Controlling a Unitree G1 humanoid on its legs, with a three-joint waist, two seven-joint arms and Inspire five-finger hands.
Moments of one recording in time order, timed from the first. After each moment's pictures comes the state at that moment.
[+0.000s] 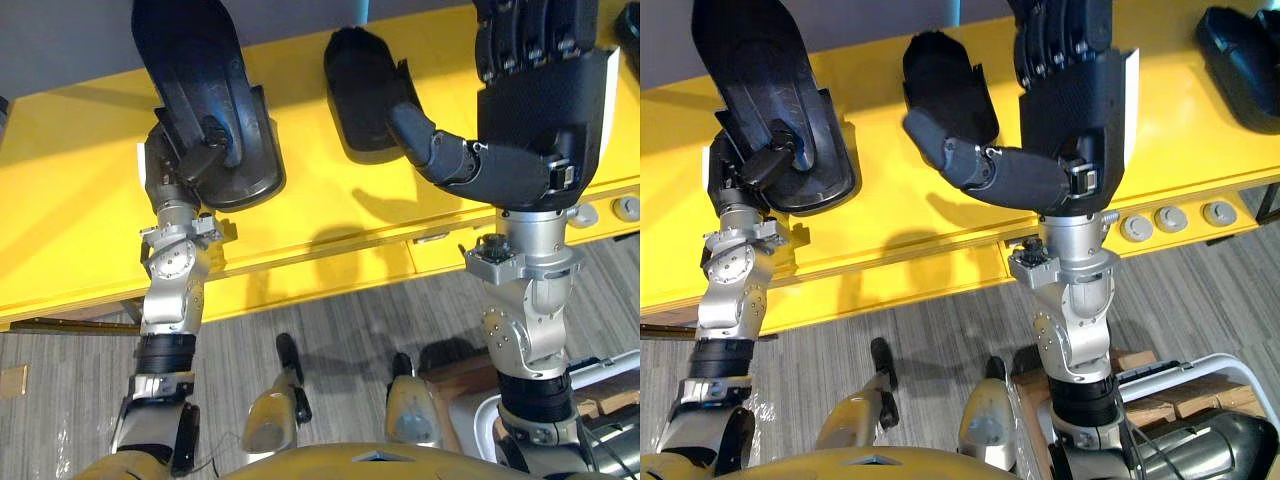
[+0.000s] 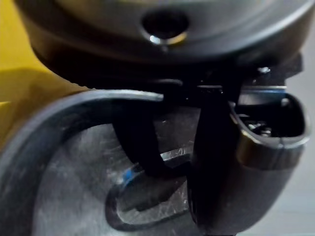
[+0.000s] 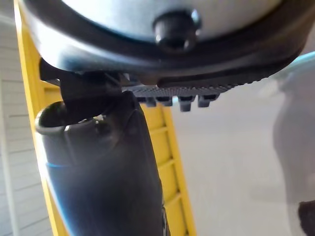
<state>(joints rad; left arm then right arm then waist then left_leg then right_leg) -0.40 0.30 0.16 0.13 -0.31 0.02 0.25 -0.29 -0.28 0.04 -0.50 0.40 -0.34 0.14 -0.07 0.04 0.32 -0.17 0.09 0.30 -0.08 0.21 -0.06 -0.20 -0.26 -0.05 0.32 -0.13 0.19</state>
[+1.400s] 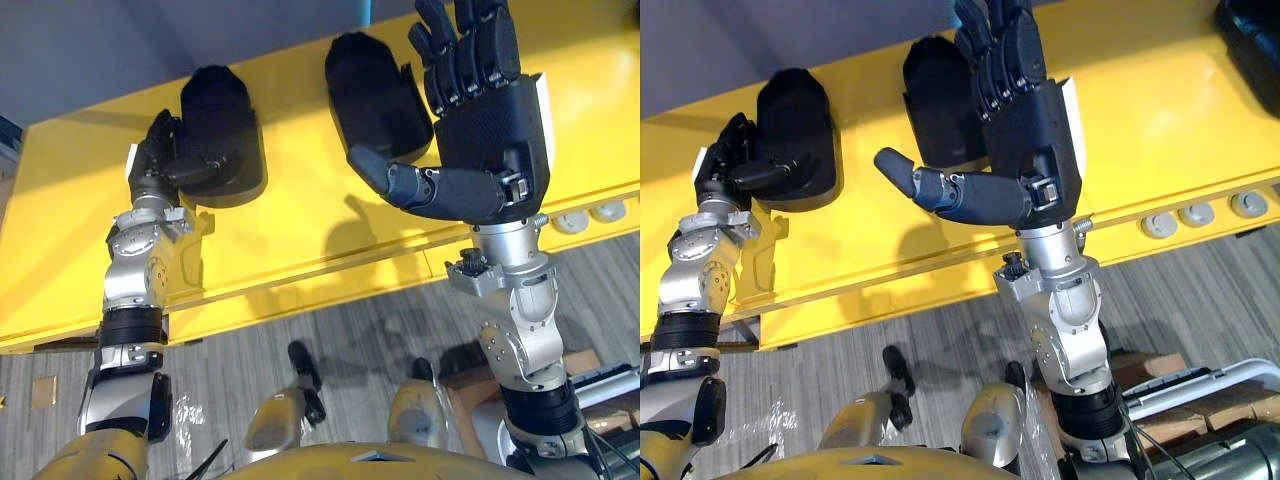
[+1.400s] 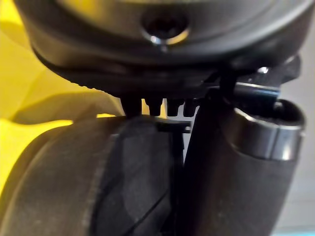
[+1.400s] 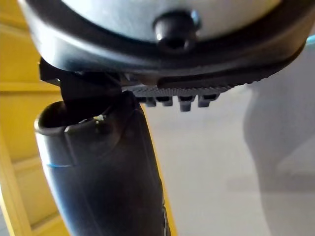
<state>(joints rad) -0.46 0.44 0.22 0.28 -0.29 0.16 0.05 -0.17 -0.30 0.08 -0.50 0.40 -0.27 0.13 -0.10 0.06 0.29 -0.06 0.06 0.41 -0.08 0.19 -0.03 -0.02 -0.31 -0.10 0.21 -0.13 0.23</state>
